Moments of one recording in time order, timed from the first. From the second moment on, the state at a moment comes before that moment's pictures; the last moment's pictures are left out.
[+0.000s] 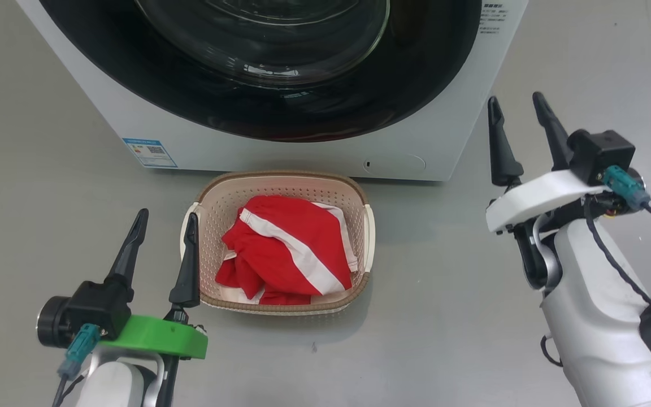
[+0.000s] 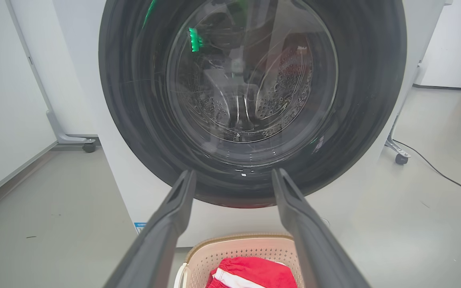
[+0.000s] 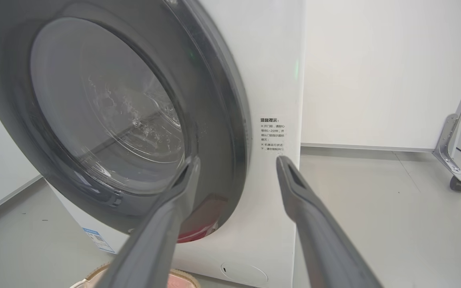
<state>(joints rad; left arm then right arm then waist) -0.14 0.04 -0.18 0.12 -0.31 -0.02 -0.25 -0.55 -0.08 0.20 0.52 0.33 0.12 -0.25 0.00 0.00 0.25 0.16</state>
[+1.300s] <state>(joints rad) 0.03 0.05 -0.20 0.17 -0.30 -0.02 -0.25 -0.01 -0.05 0.20 0.24 0.33 0.05 -0.25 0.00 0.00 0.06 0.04</state>
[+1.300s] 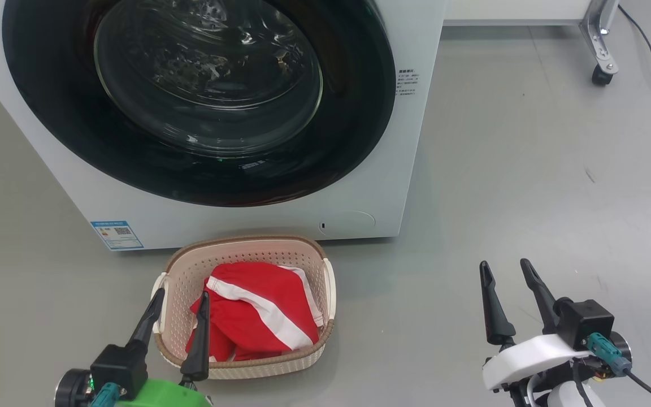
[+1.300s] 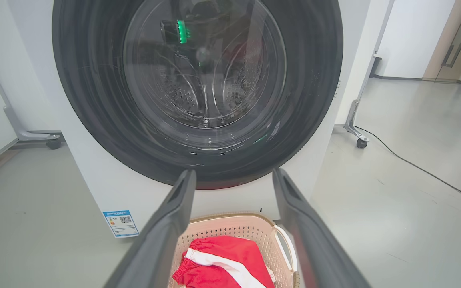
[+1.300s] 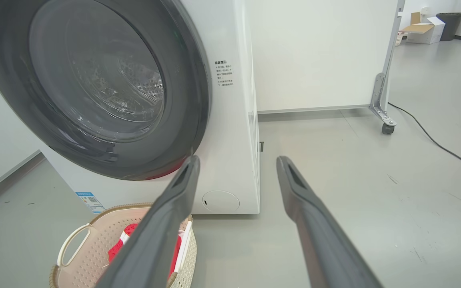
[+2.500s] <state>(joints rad) 0.07 0.05 -0.20 0.15 -0.30 -0.01 -0.24 0.09 -0.04 0.24 0.15 0.33 0.01 -0.25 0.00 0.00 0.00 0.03</state>
